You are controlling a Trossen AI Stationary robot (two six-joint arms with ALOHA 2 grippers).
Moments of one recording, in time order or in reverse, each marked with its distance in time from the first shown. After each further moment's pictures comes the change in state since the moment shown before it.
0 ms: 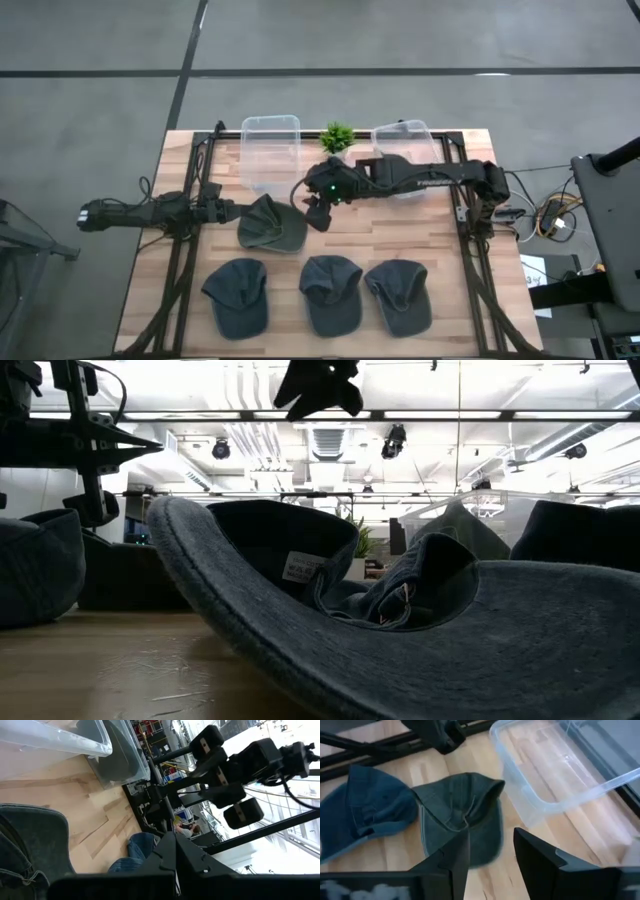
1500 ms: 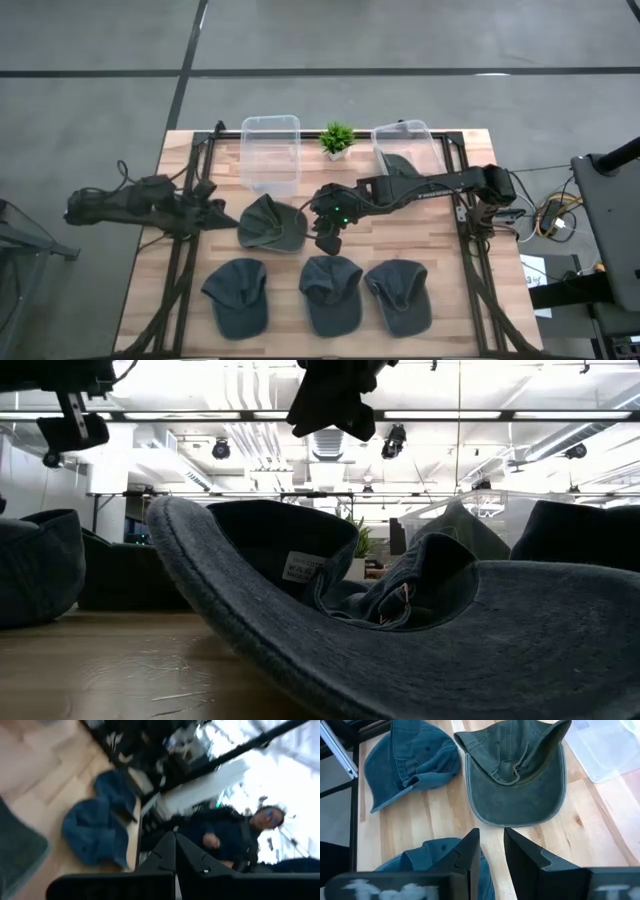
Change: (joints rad) left arm 0.000 0.244 0.418 -0.313 0.417 0.132; right arm 0.066 -0.035 -0.184 0.066 -0.188 0.100
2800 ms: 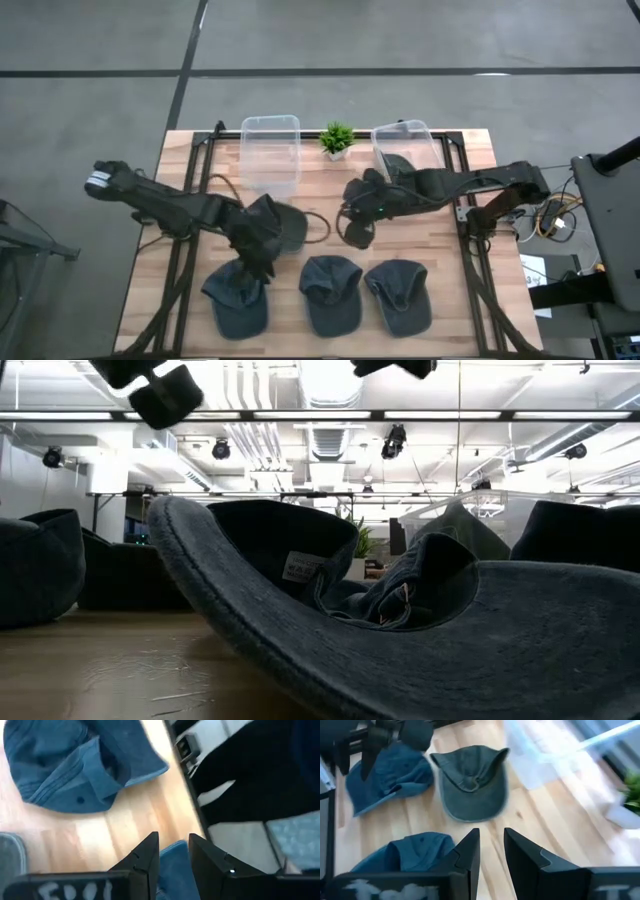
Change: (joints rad) left arm -0.224 0.976 0.608 -0.346 0.211 0.838; right arm 0.092 -0.256 -0.012 -0.221 0.298 0.022
